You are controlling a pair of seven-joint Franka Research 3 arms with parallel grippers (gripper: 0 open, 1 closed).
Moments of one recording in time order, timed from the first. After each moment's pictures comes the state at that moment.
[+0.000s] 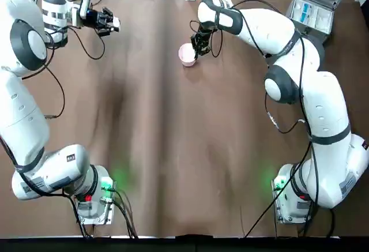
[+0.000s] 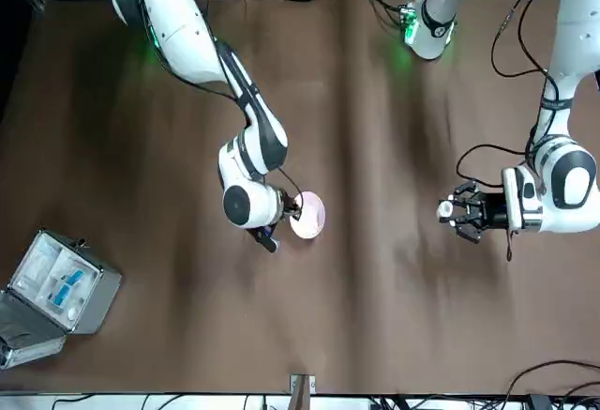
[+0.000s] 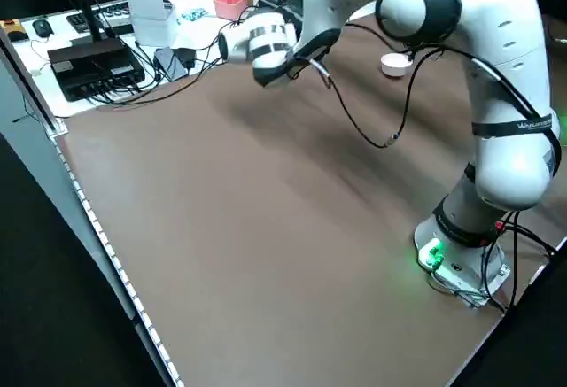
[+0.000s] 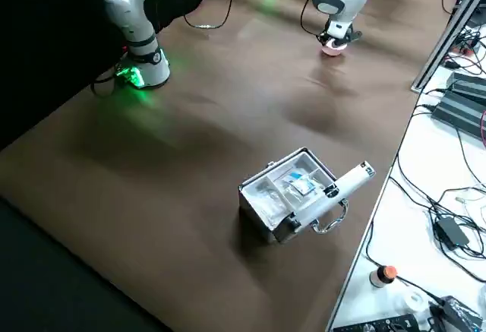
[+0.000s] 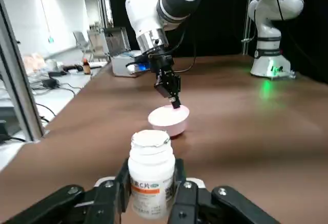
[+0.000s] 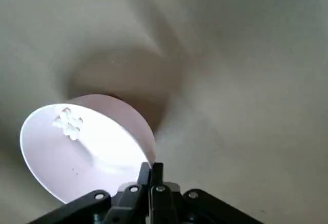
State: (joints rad) left arm 0.30 0.63 -0.08 -1.67 -1.14 1.56 2.39; right arm 0.63 0.92 -0.07 -1.19 0.54 1.99 0.90
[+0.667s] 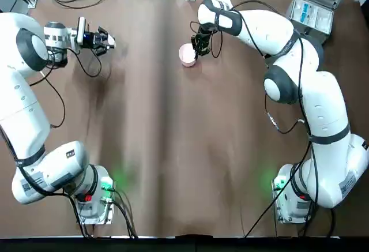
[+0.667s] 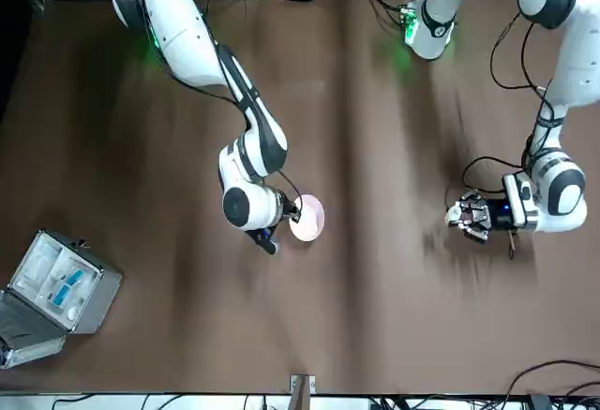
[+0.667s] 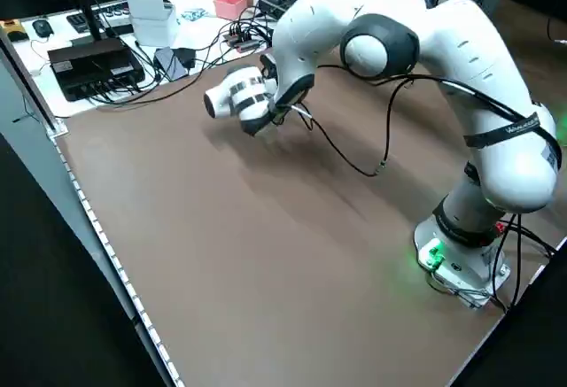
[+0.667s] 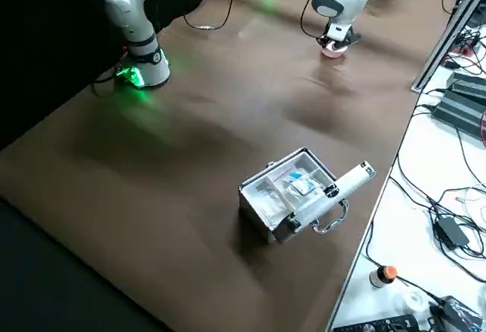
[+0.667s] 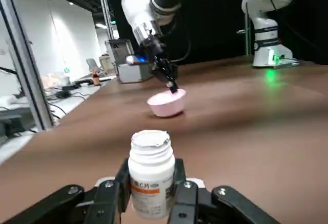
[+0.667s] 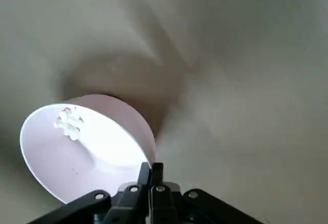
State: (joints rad) left arm 0.42 0.86 -0.08 -1.61 -1.13 1.50 2.67; right arm 0.63 0.93 -0.07 -1.19 0.54 2.01 0.89
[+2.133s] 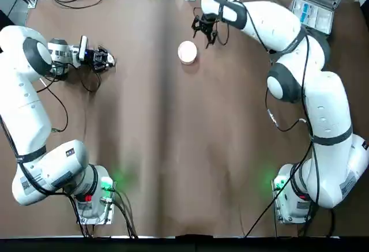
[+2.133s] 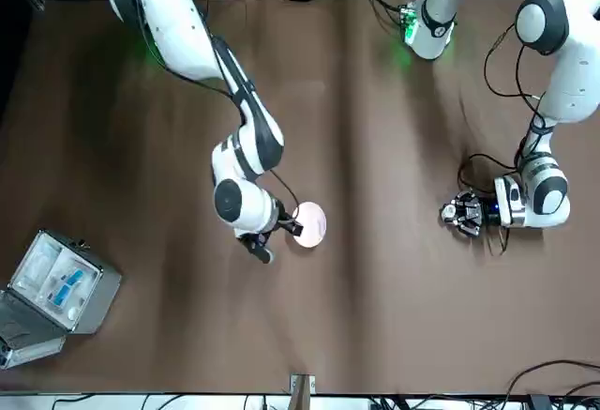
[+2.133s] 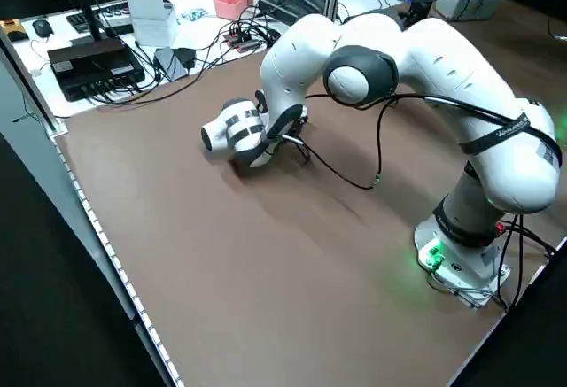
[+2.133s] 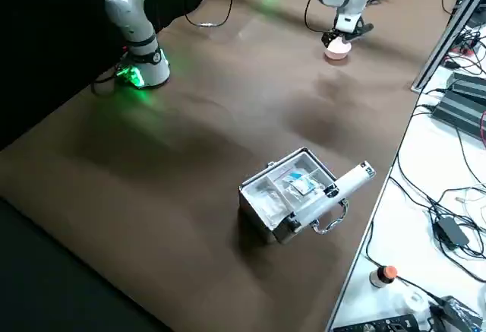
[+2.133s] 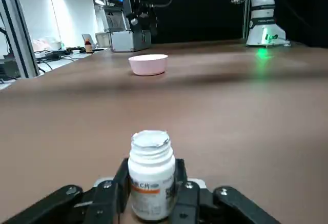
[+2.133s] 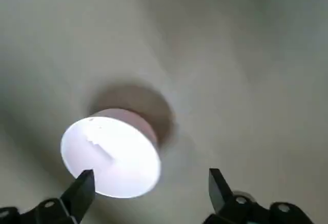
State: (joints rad) left arm 0.46 1.01 -0.06 -1.54 -1.04 1.55 2.68; right arm 0.63 0.87 -0.14 -1.15 0.46 1.96 0.89
